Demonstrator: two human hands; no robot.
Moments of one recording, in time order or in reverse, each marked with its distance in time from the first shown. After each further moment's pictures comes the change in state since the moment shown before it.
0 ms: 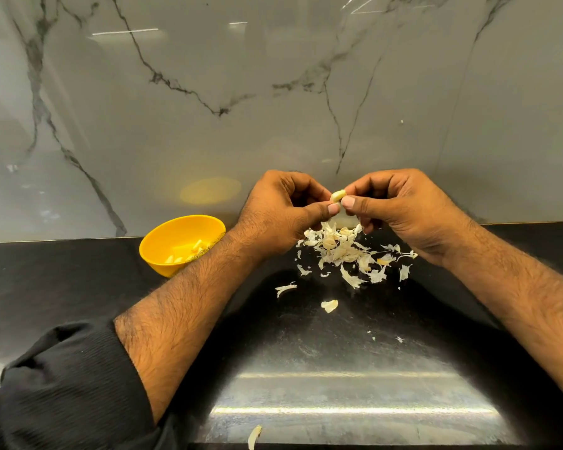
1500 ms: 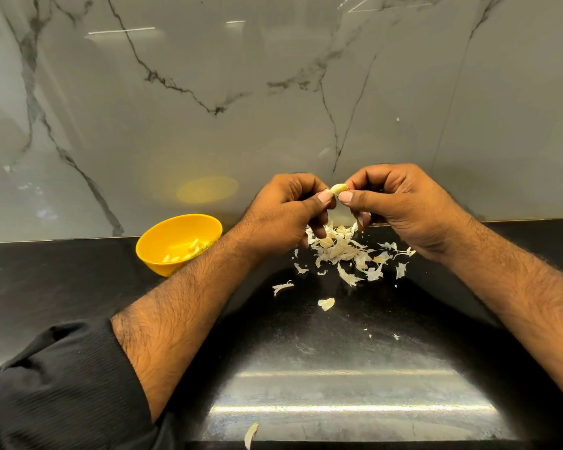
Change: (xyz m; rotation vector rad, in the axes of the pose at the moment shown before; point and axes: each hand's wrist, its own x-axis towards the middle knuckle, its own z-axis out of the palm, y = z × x) left_hand -0.003 0.005 0.003 -0.074 -0.121 -0.072; right_hand -0.003 -0.006 -0.001 0.017 -0.063 -0.084
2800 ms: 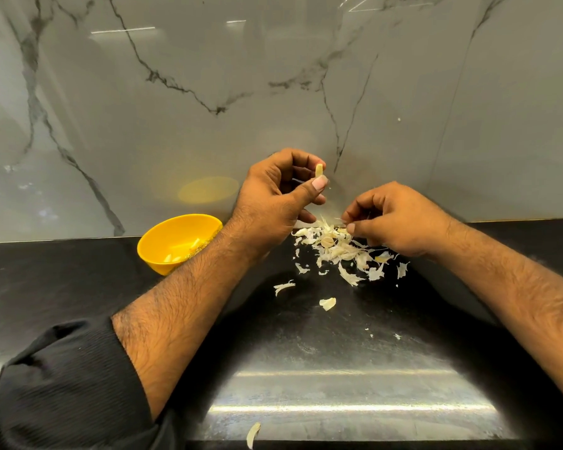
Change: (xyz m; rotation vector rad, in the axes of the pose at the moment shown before) left_hand 0.004 -0.005 -0.004 -0.170 0.199 0.166; right_hand 0.004 0.006 0.004 -0.505 -0.031 0.264
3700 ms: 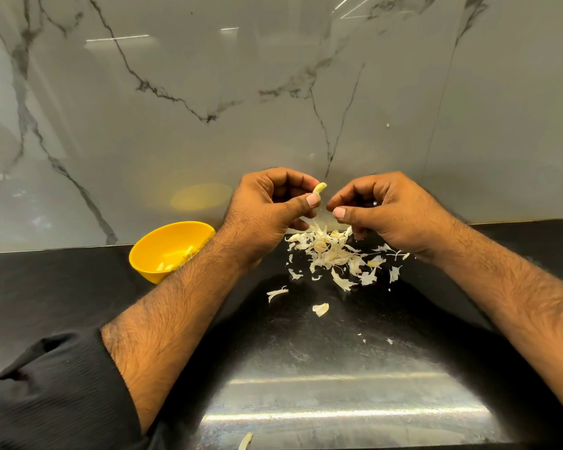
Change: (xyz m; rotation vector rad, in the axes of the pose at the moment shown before) left_hand -0.001 0.000 0.000 -0.022 -0.035 -0.097; right_hand -0.007 -0.005 -0.008 0.238 0.079 -0.181
